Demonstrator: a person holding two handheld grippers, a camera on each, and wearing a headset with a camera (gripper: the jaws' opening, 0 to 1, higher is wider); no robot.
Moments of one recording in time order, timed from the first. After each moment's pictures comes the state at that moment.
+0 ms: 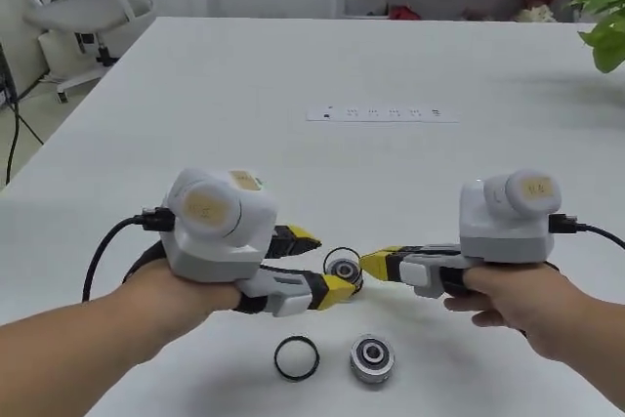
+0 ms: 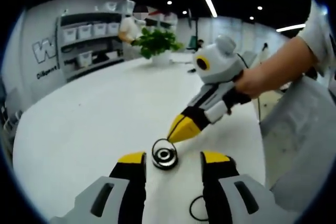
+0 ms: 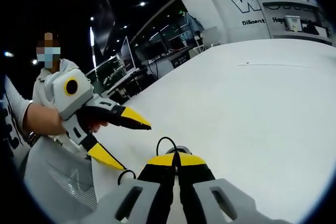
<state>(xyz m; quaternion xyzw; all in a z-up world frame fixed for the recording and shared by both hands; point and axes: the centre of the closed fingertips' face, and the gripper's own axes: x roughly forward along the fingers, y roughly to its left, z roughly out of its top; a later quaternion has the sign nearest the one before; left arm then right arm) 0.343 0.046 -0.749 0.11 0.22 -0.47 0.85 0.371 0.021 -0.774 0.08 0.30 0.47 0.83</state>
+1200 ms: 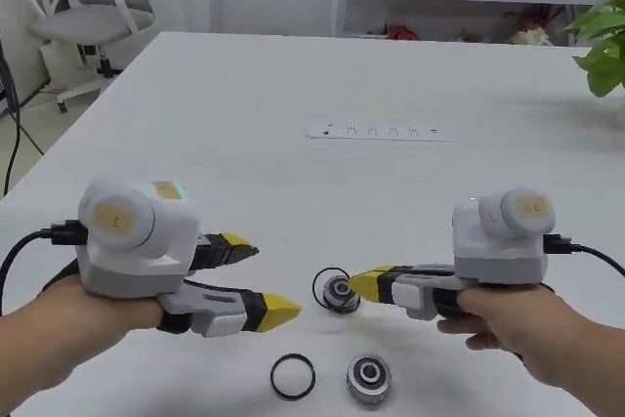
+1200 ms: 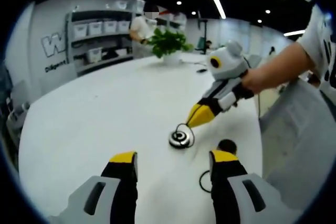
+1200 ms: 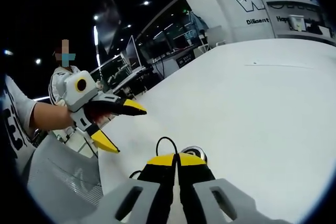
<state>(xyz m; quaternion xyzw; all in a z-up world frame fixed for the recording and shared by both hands) 0.335 0.102 -0.740 0.10 0.23 -0.44 0.86 0.358 0.032 -0.764 0.08 0.30 0.49 0.82</state>
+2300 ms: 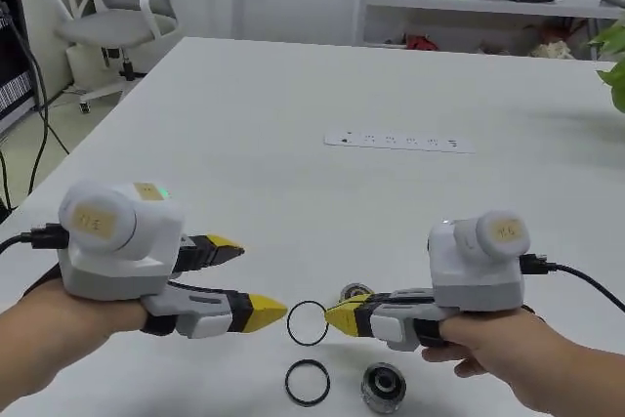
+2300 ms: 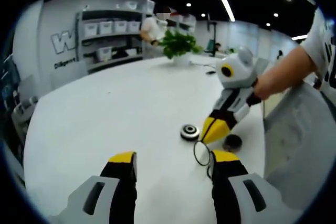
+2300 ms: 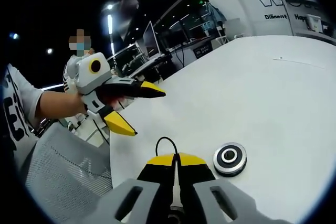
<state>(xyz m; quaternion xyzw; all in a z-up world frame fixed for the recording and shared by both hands) 0.333 0.132 -0.738 0.08 0.23 -0.40 0.88 0.321 0.077 -0.774 0.05 0.32 0.55 0.77</state>
